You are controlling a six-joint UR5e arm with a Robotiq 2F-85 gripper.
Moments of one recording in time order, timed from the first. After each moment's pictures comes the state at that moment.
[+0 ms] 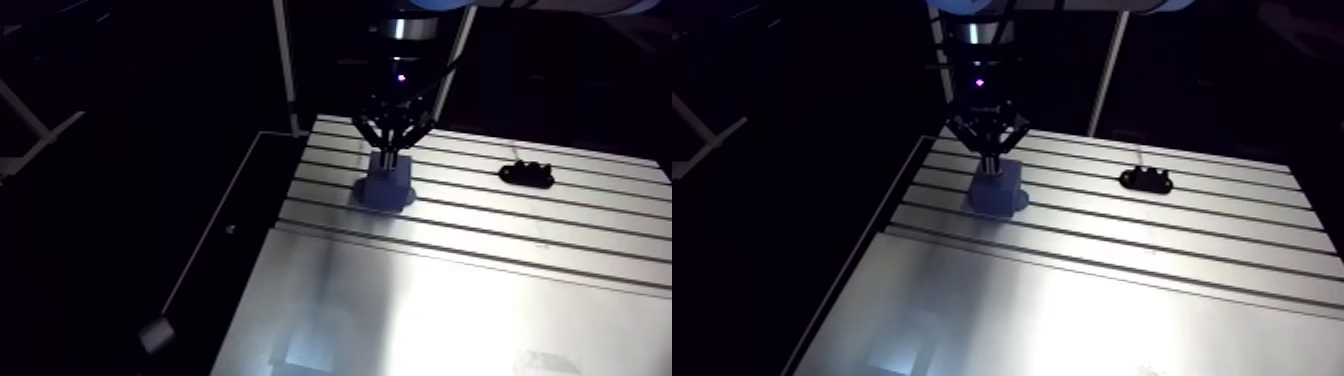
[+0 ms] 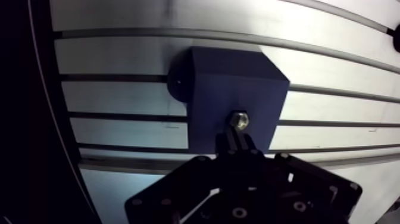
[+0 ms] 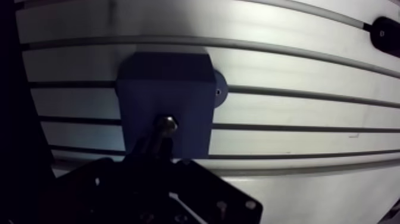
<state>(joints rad) 0.18 -1.16 1.70 -1.90 -1.59 -1.47</state>
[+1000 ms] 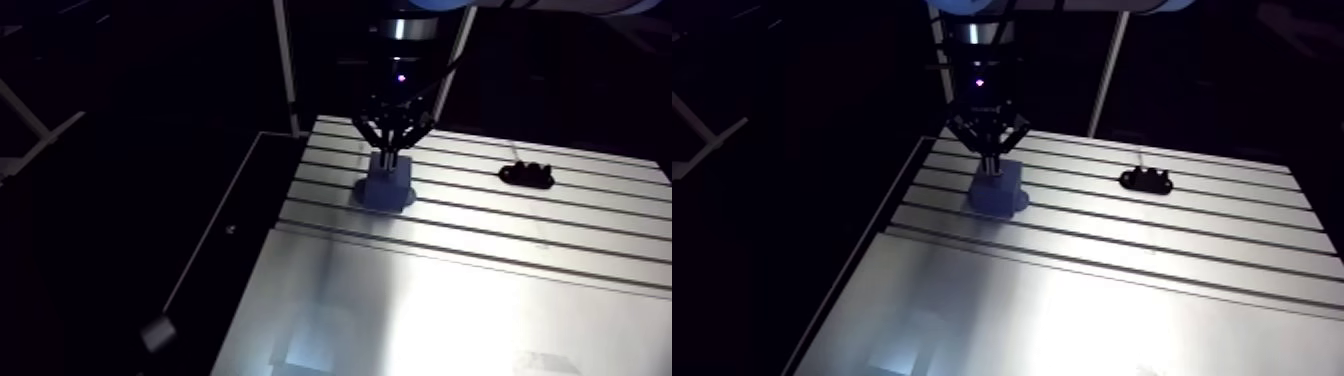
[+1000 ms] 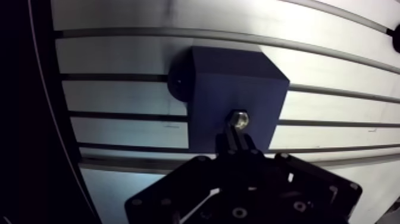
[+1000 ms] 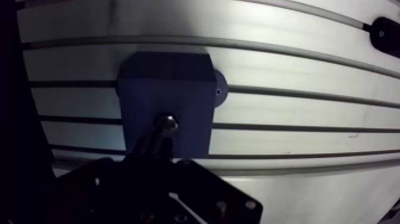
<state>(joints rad) 0.18 -1.17 1.70 -1.90 -1.59 -1.47</state>
